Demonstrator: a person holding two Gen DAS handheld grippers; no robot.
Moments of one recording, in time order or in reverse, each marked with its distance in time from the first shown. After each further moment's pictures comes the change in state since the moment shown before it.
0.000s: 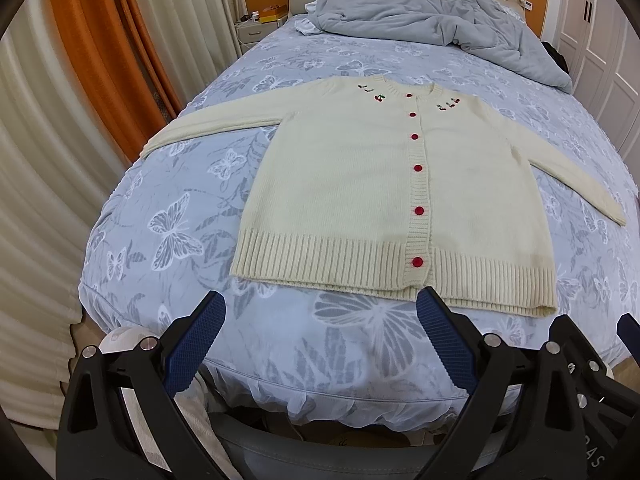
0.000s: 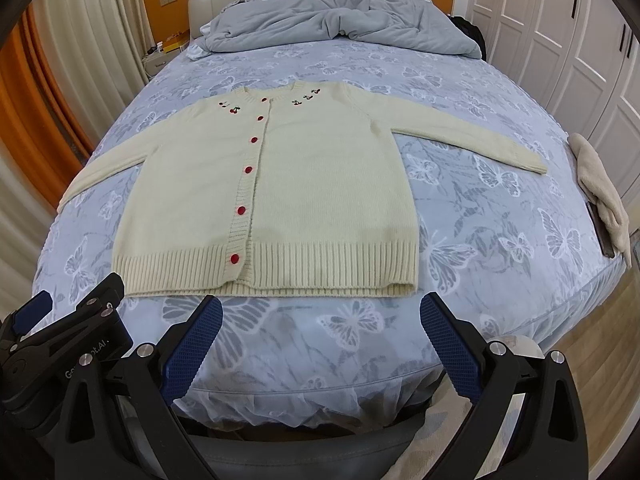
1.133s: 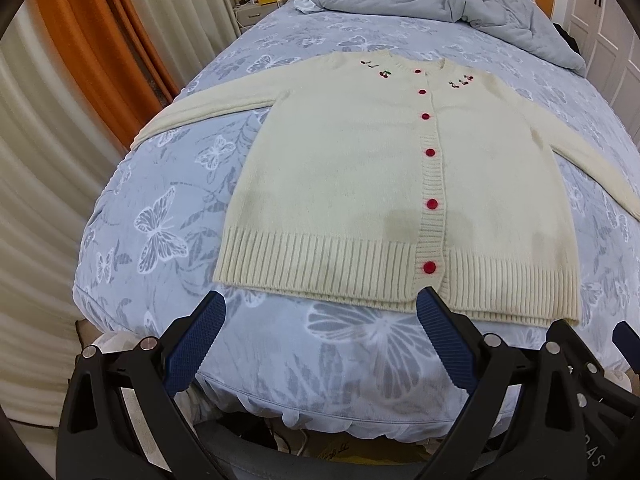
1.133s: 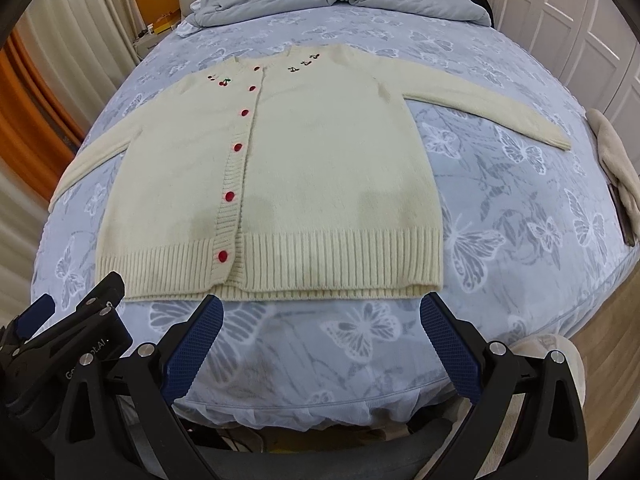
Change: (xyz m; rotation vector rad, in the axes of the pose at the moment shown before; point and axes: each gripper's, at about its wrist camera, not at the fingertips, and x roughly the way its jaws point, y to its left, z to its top) left arm 0.048 -0.016 0.012 0.014 0.076 0.045; right arm 0.057 -0.003 0.016 0.025 0.125 0.036
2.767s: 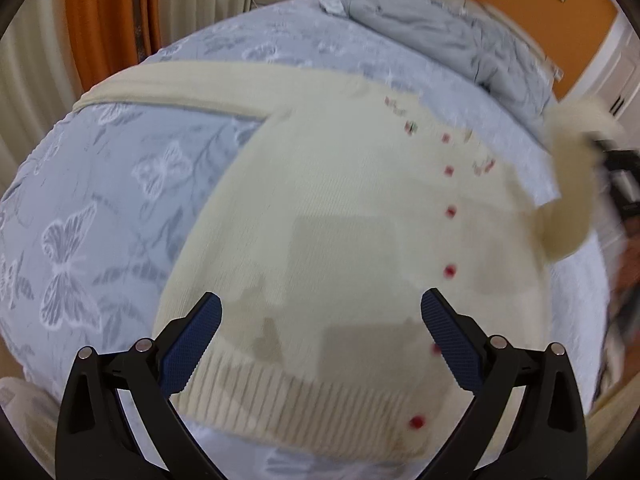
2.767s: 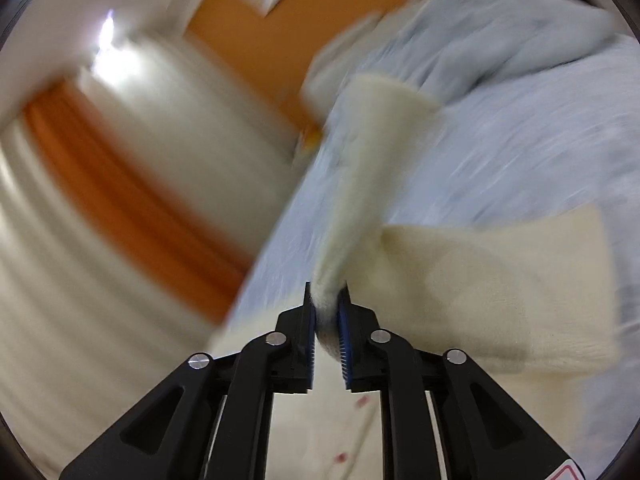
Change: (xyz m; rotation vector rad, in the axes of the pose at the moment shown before) left arm 0.104 0.055 0.092 -0.297 -0.031 -0.287; right arm 0.137 -0.014 0.347 -0.019 -0.248 0.802
